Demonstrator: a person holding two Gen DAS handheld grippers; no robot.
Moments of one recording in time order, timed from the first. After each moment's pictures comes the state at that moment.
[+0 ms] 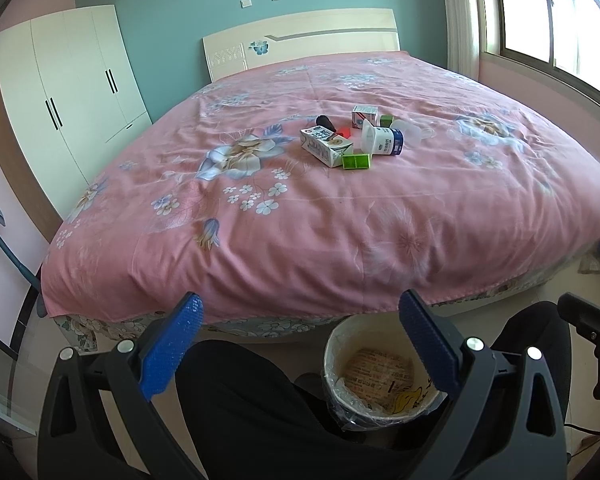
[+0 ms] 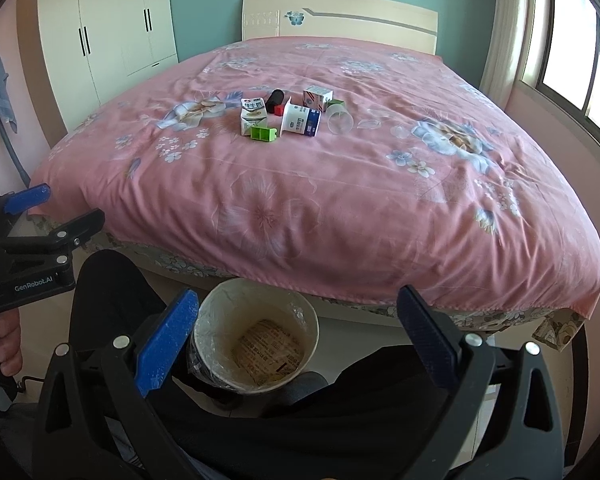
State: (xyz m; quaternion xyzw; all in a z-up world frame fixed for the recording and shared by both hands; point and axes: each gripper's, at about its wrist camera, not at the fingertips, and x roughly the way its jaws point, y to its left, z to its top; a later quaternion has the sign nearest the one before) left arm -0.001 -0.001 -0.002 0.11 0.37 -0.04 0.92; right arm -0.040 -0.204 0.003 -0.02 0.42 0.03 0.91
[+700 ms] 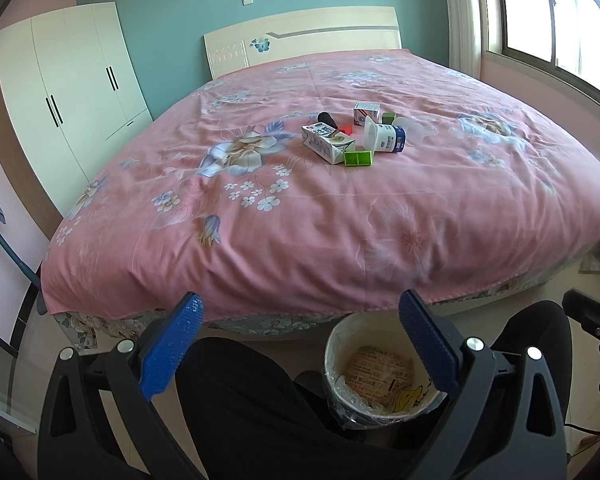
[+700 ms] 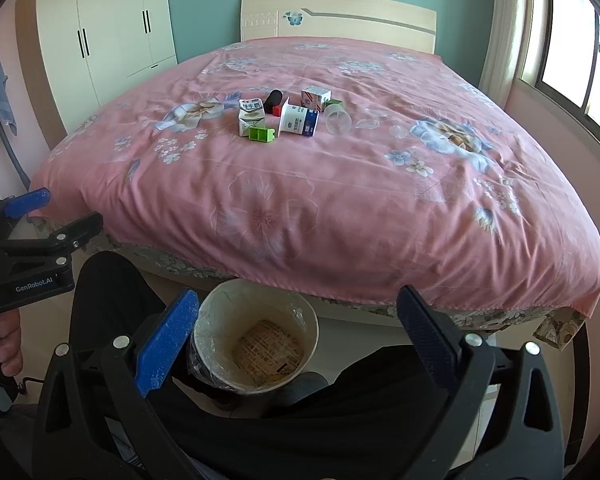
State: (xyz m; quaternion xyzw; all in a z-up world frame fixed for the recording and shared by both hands) left arm -0.001 0.001 -0.004 0.11 0.37 -0.04 0.92; right arm -0.039 -0.208 0.003 -0.02 0.42 0.03 0.91
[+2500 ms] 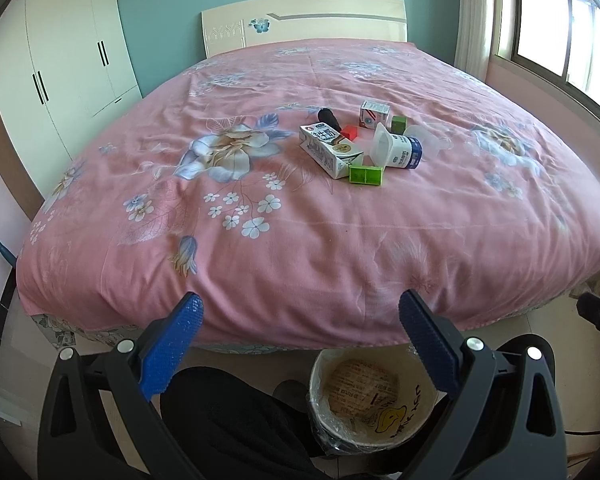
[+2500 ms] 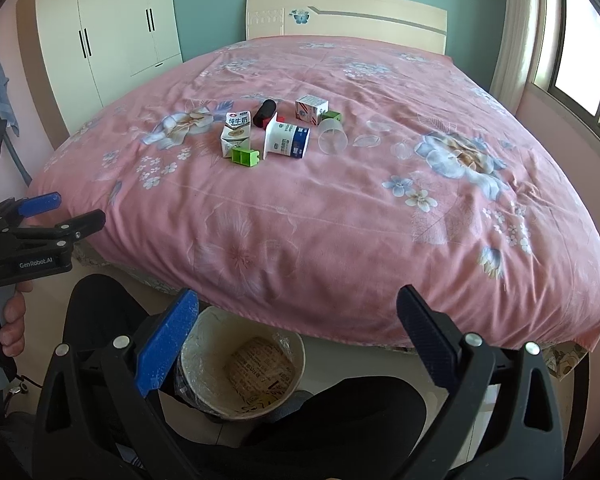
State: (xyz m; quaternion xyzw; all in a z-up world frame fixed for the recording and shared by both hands) left arm 0.089 0.000 -0.006 0.07 0.41 -0.05 0.91; right arm 0.042 -0.242 0.013 -0.02 0.43 0.06 0.90
